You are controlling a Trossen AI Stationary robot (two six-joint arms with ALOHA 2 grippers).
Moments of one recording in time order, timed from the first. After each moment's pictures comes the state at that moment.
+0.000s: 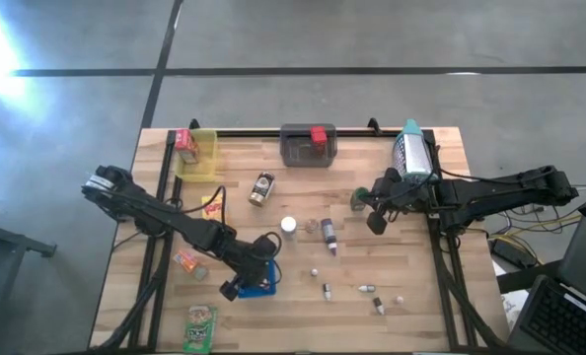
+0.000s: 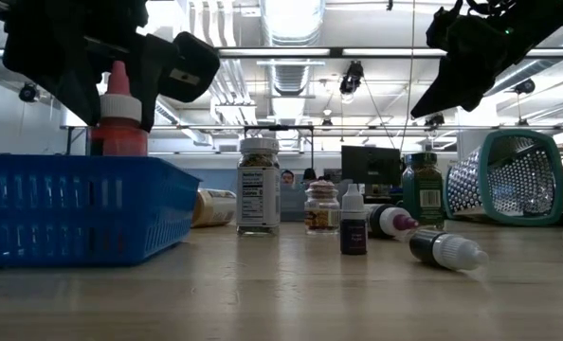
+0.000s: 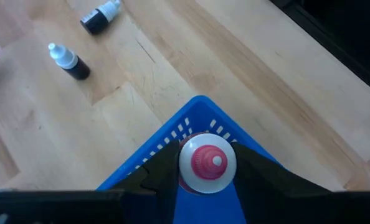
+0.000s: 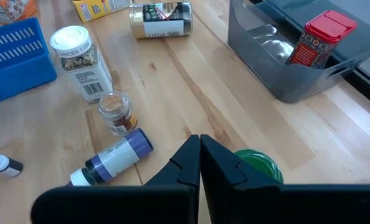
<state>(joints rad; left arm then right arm) -0.39 1.51 0.94 -0.30 0.16 0.24 0.06 0.89 0.58 -0.36 0.36 0.36</state>
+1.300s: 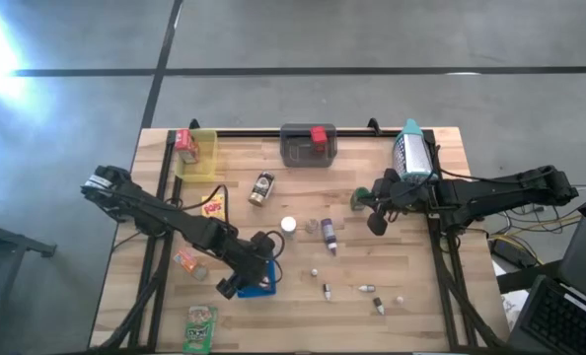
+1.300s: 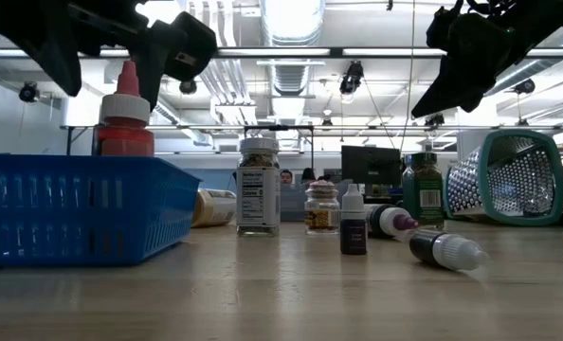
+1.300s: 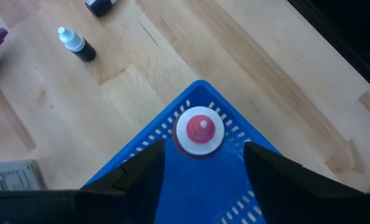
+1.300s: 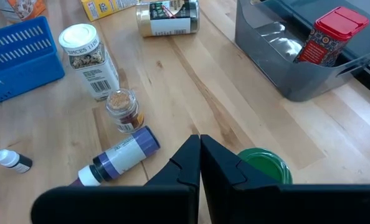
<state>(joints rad) -0.39 1.50 1.07 -0.55 0.13 0.24 0.06 0.89 0.58 -0.35 0.33 0.36</state>
